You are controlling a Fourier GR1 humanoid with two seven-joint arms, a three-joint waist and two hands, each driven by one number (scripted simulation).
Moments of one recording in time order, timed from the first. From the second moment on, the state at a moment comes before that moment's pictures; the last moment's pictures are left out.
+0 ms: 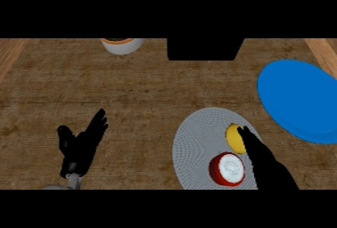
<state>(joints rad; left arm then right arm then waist) 0.00 0.22 -0.21 -1.43 0.24 0.17 0.18 0.03 -0.46 0.64 -2.12 0.65 -0.10 0.98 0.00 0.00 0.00</state>
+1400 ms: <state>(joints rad) 0.03 0.16 -0.13 -1.46 0.17 0.09 0.20 0.01 -0.29 0.59 -1.82 0.85 0.06 0.82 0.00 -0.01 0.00</state>
